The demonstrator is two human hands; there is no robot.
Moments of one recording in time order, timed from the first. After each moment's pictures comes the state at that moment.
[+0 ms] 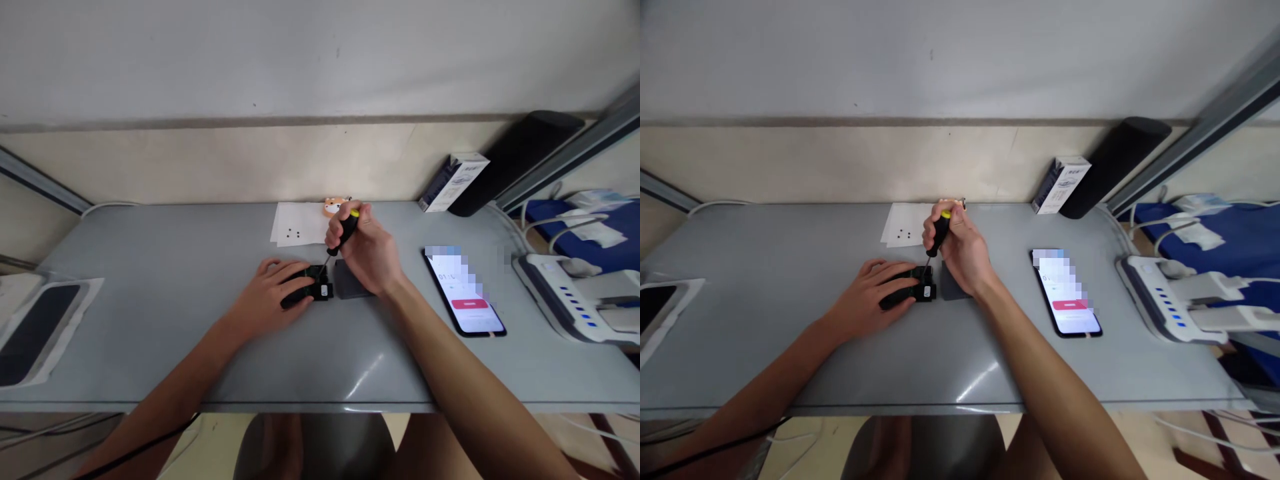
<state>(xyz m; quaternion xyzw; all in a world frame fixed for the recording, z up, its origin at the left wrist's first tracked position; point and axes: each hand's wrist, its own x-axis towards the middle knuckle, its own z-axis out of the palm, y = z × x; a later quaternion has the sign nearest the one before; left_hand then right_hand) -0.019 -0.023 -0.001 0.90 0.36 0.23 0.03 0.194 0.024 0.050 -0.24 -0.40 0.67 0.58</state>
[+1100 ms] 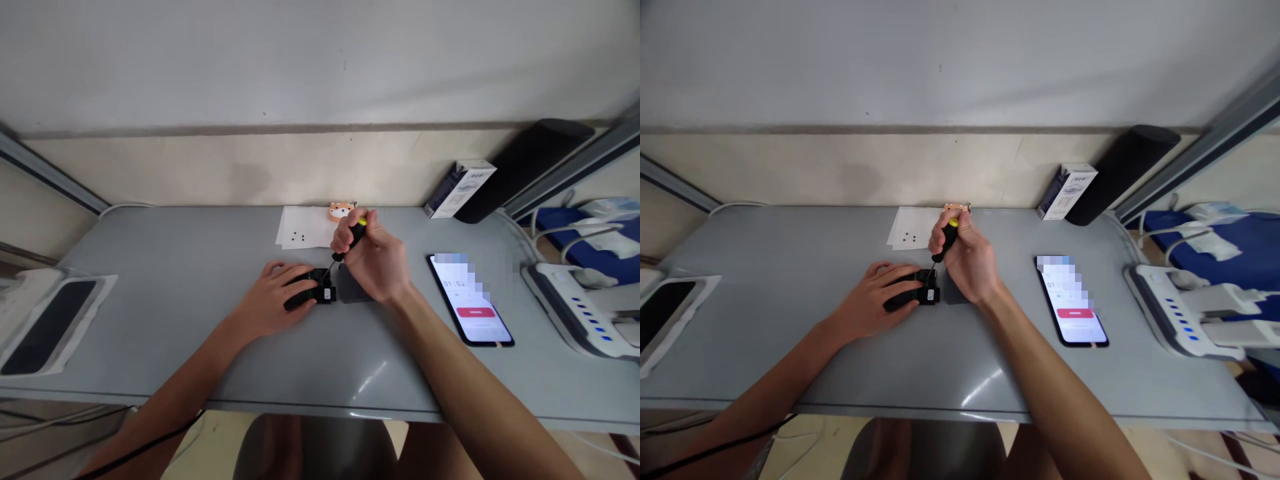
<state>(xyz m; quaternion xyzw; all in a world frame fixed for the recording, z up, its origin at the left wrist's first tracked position) -0.020 -0.025 -0.002 0.90 0.36 0.23 0.03 0.198 0.018 0.053 -0.23 -0.37 0.68 0.58</state>
